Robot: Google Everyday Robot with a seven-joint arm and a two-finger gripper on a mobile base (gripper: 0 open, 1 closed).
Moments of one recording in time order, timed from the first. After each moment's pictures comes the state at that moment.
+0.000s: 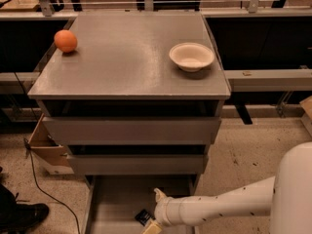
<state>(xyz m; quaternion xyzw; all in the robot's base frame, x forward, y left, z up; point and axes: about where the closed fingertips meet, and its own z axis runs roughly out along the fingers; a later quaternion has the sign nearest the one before) 0.422 0.030 0.360 -0.53 0.76 0.22 0.30</state>
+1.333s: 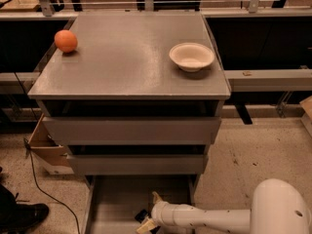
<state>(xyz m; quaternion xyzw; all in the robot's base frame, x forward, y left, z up) 0.485 0.048 0.197 -0.47 0.77 0.24 0.35</state>
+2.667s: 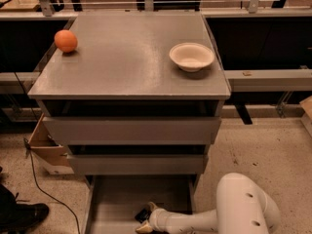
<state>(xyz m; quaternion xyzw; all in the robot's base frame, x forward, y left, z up) 0.496 0.049 0.097 -0.47 0.79 0.18 0.35</state>
